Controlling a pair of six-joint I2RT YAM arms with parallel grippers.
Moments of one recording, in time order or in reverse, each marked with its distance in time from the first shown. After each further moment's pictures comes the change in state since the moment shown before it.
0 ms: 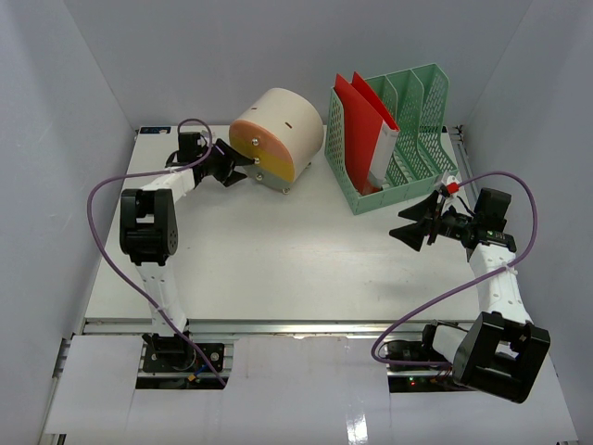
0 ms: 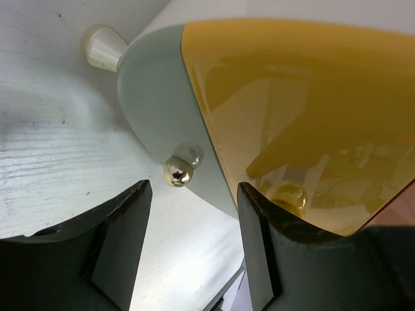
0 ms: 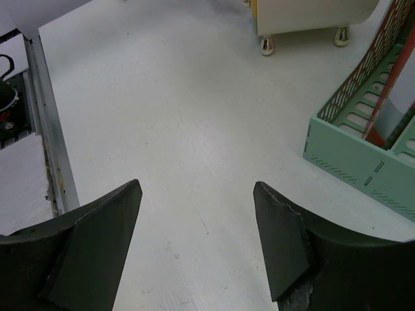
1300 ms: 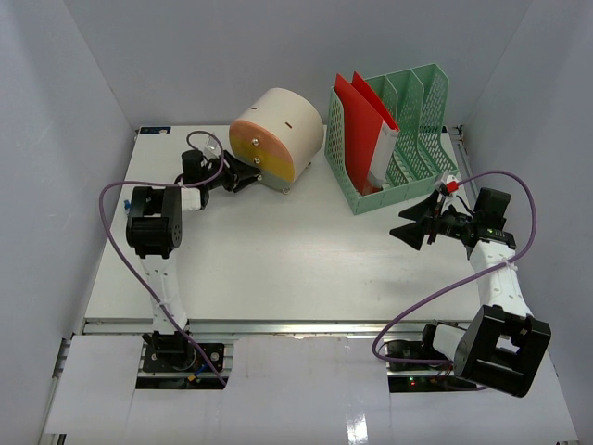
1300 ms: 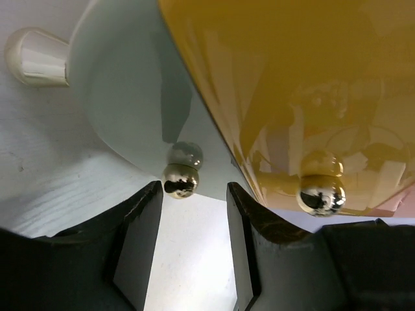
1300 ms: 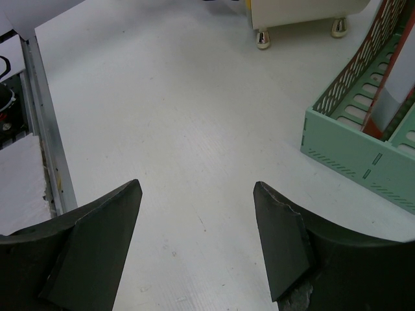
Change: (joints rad) left arm -0.002 0.110 -0.183 0.591 0.201 -0.060; right arm -0.005 0.032 0.004 -0.002 0.010 -0.007
